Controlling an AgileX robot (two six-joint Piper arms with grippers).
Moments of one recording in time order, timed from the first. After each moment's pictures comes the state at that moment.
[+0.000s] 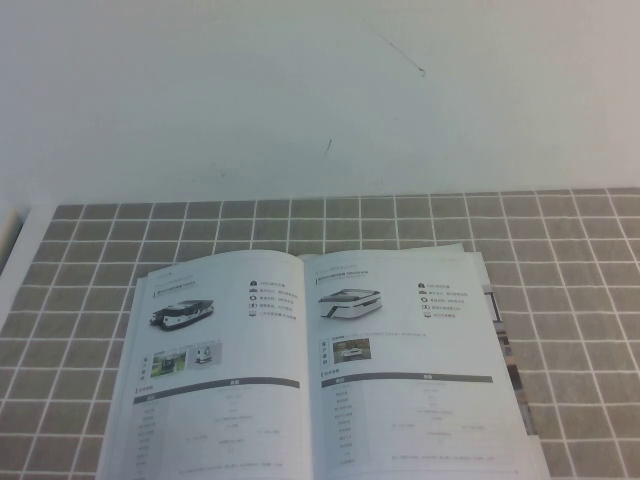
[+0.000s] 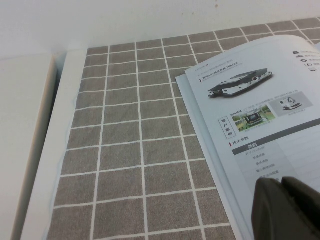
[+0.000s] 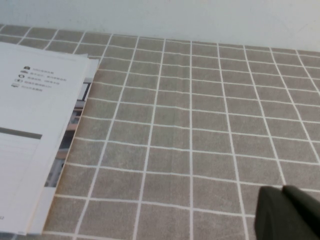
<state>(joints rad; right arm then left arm) -0.06 -0.02 0.02 0.20 0.43 -0.30 -0.11 -0.01 0.02 -0.01 0.36 0.01</state>
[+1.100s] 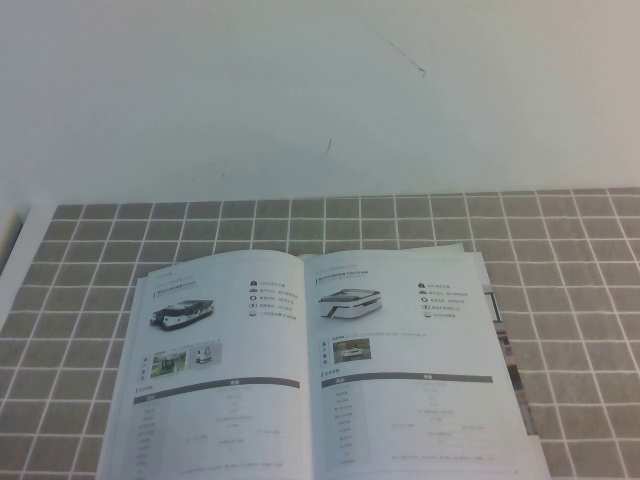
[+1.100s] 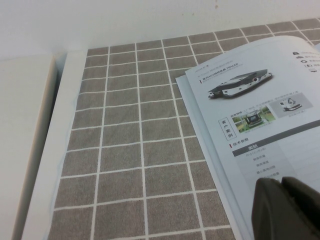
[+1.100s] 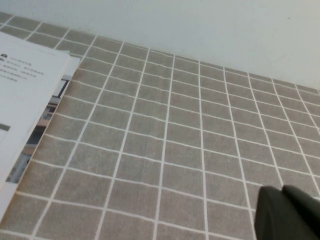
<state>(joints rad) -0.06 -0.02 0.03 0.14 0.37 -0.39 -0.11 -0.01 0.02 -0.01 0.36 0.01</state>
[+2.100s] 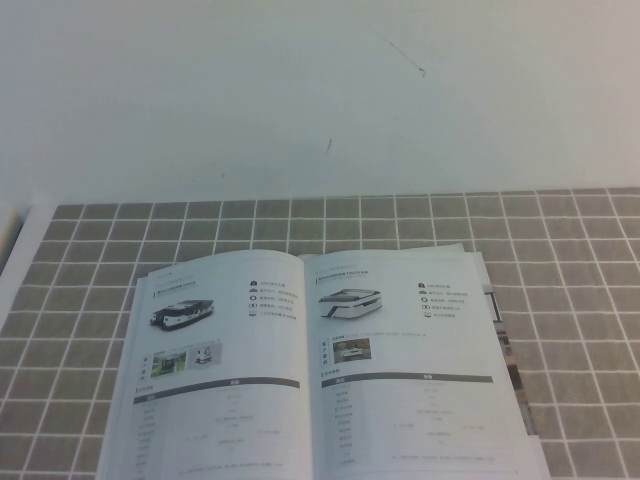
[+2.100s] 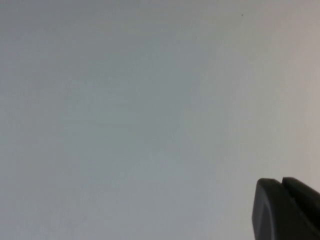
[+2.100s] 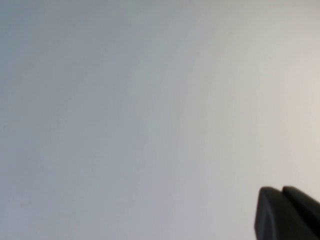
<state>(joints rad) -0.06 -0.02 0.02 0.15 -0.62 -0.26 -0.11 -0.01 0.02 0.00 -0.79 -0.05</state>
